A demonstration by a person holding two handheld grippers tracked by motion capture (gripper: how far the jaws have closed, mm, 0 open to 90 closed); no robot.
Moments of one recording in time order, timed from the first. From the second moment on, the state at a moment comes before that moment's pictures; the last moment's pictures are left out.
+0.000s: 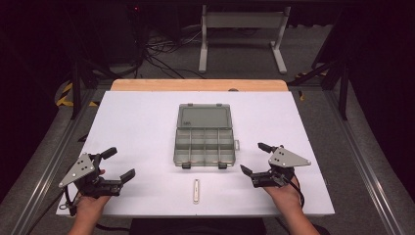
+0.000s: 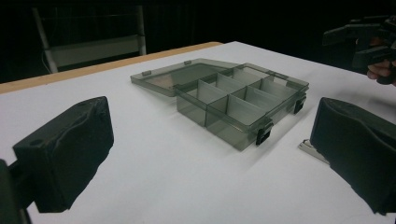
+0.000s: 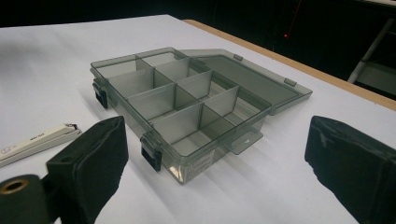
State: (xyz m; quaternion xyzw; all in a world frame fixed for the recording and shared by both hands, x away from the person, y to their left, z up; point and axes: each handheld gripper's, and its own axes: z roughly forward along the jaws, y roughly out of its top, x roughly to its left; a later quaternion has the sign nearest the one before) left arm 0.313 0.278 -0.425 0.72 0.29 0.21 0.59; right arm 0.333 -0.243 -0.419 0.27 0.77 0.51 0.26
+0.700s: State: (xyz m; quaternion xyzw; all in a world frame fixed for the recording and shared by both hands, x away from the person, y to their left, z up) left arm 0.311 0.277 -0.424 0.73 0.29 0.23 0.58; right arm 0.334 -0.241 -0.418 0.27 0.77 0.52 0.25
